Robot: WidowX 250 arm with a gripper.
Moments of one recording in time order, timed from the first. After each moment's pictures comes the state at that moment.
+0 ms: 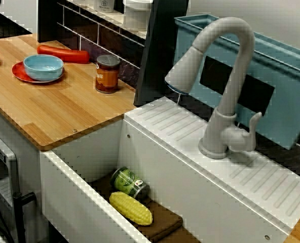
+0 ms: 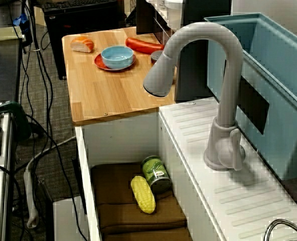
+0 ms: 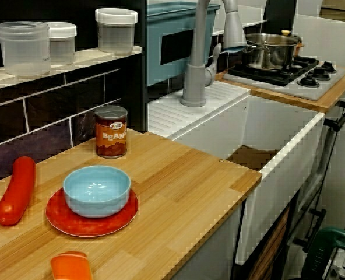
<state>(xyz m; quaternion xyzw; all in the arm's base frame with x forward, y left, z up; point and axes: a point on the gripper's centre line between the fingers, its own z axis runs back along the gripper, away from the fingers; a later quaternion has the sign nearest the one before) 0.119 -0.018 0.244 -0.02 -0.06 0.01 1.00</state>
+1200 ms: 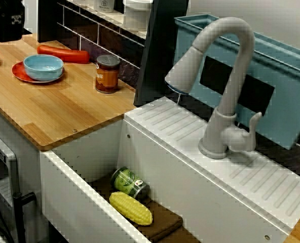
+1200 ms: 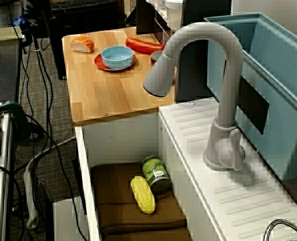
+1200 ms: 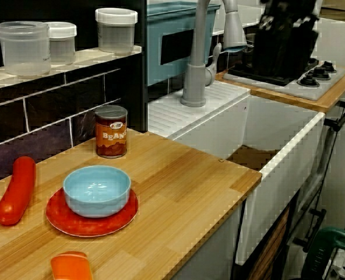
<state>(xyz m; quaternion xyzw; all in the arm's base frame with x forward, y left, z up) 0.194 0.084 0.173 0.13 -0.04 -0.09 0.99</state>
